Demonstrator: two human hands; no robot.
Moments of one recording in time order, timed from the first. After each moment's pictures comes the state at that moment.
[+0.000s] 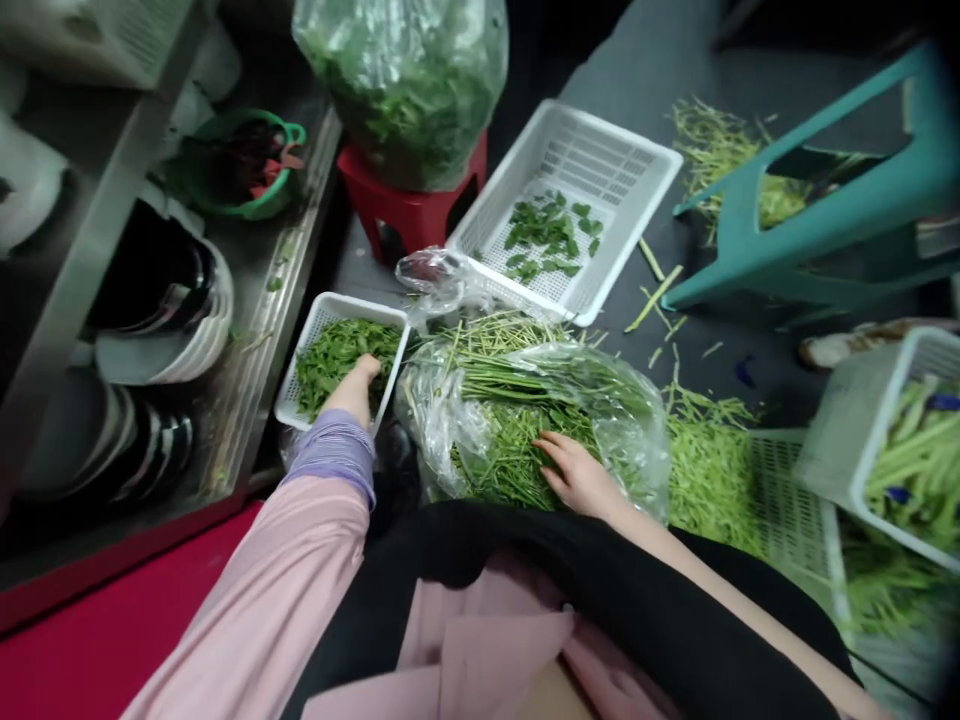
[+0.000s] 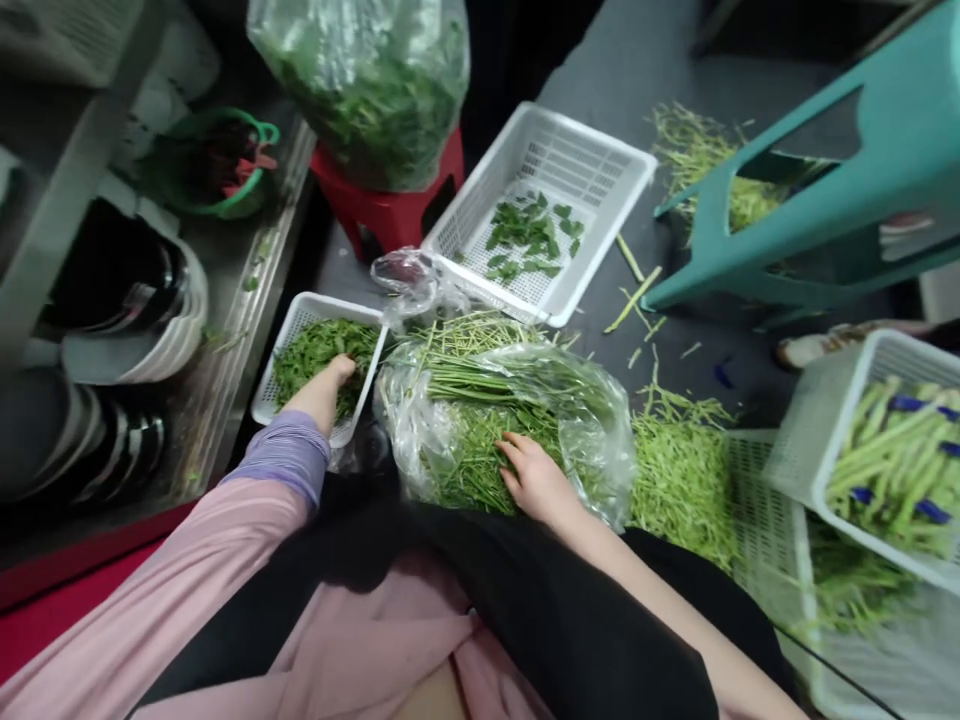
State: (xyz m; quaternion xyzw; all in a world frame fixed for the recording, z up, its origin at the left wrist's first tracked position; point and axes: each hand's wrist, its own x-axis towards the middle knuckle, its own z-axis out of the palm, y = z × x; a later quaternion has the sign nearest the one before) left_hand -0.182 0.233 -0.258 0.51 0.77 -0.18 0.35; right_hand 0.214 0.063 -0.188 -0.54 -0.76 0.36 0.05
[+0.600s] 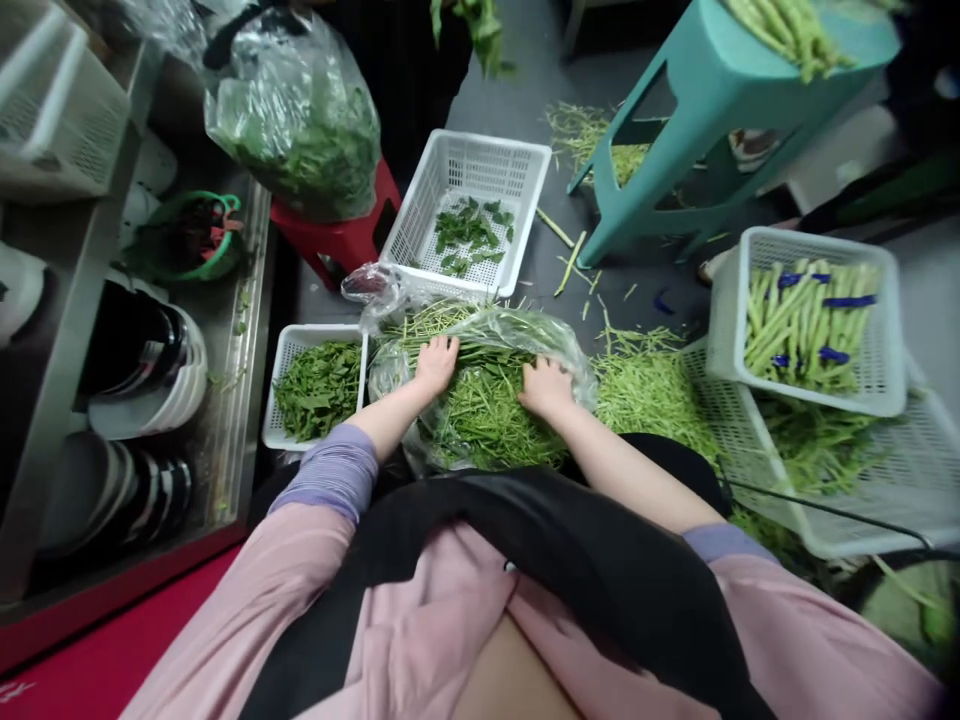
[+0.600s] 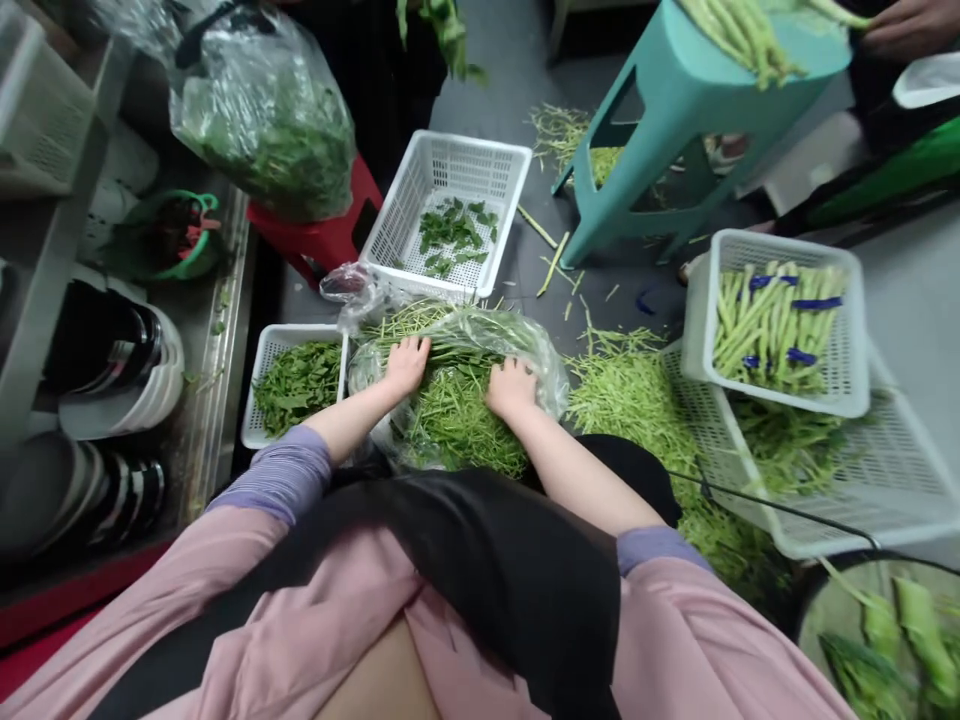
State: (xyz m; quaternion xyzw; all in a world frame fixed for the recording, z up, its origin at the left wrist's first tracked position) left_hand 0.047 0.163 -0.201 0.86 0.49 -0.14 0.05; right_hand 0.242 0.084 -0.152 -0.73 -0.62 0.22 -0.18
